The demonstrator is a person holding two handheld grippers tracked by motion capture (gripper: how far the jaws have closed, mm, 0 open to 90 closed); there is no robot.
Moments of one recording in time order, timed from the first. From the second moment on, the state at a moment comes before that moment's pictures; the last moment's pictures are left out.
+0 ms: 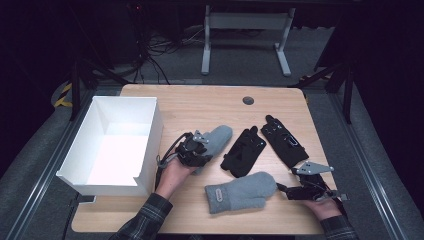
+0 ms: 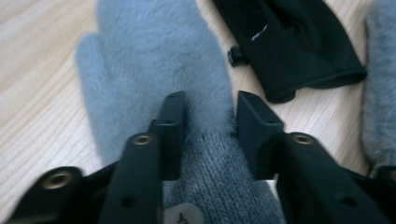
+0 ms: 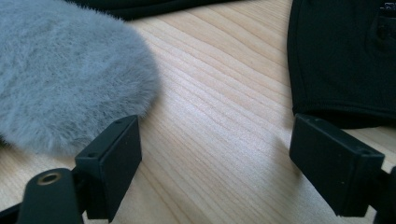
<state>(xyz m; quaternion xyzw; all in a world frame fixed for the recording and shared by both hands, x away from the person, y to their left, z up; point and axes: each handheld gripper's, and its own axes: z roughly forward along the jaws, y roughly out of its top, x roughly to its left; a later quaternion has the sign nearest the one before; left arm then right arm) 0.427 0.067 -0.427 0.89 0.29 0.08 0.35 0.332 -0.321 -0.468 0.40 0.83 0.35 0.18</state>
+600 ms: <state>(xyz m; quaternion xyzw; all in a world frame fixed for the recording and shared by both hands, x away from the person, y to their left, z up) 0.477 0.089 -0.439 0.86 0.38 0.09 0.34 0.332 -0.322 -0.469 0.39 0.83 0.35 0.18</state>
